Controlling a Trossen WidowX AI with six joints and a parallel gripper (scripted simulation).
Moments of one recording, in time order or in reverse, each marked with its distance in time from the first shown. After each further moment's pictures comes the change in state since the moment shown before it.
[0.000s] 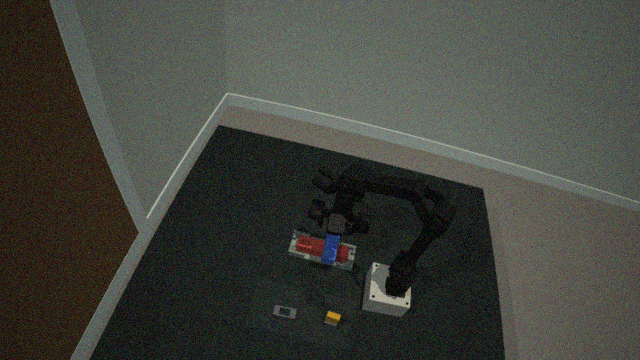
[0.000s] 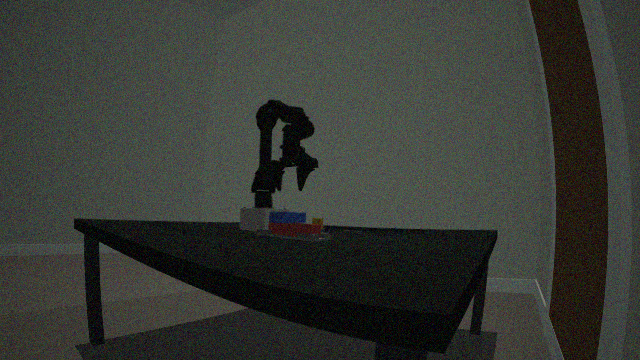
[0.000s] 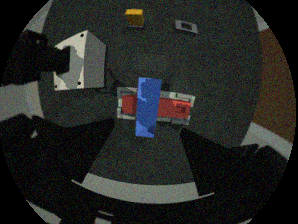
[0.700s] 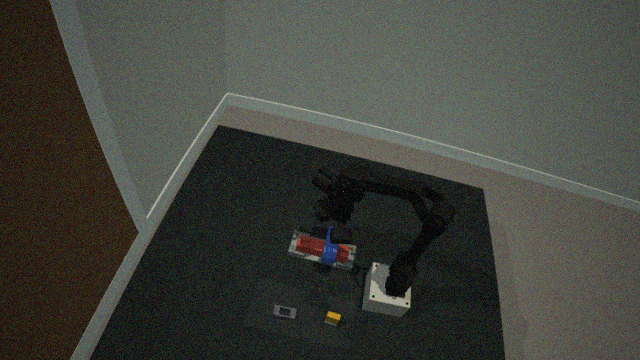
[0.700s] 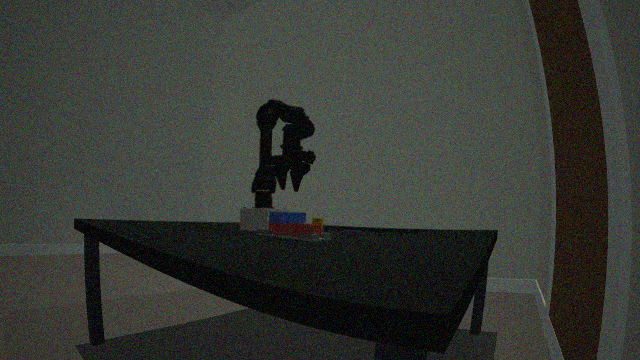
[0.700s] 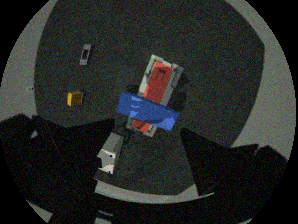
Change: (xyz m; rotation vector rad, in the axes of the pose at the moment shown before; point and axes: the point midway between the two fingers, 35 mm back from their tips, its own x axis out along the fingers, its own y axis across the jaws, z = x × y) arm 0.000 -0.001 0.000 1.299 0.000 0.000
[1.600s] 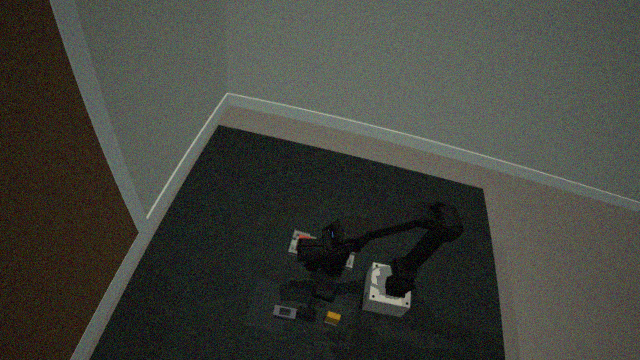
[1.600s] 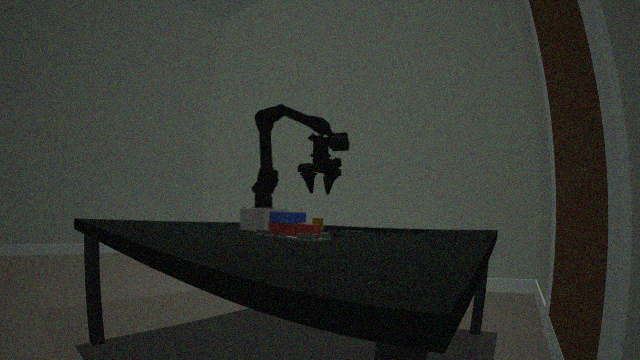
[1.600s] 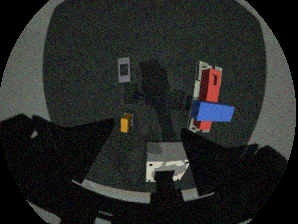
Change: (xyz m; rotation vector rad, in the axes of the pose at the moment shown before) arm -0.001 0.180 0.032 0.319 -0.007 0.014
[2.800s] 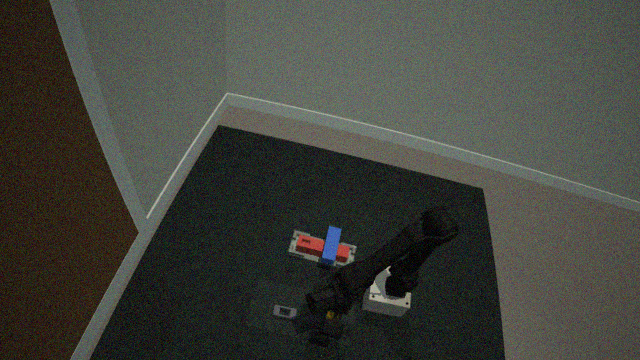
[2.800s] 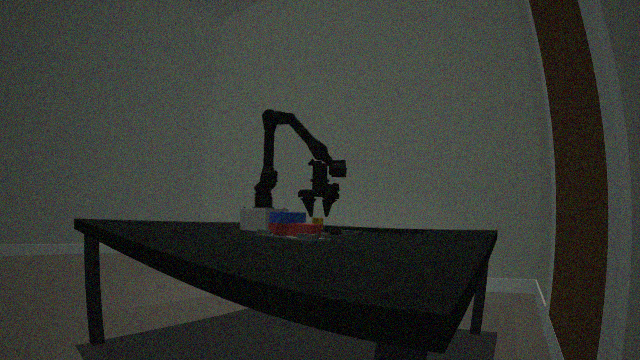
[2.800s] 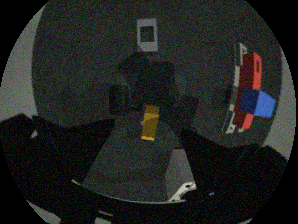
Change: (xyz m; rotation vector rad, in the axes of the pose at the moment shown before) arm 0.086 0.062 -0.054 -0.001 0.005 0.007
